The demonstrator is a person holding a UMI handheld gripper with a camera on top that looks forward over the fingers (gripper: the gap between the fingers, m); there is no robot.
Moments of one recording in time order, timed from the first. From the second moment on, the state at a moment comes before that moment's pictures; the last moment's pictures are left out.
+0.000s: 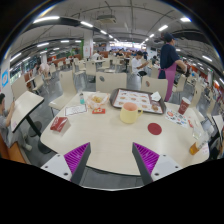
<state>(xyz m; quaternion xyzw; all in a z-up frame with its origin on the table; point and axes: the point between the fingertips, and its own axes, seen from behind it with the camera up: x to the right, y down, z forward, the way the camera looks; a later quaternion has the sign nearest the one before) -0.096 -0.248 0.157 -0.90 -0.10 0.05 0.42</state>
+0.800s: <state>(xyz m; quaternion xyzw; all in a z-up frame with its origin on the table) 0.272 -0.251 0.076 -0.91 0.01 -0.03 0.41</state>
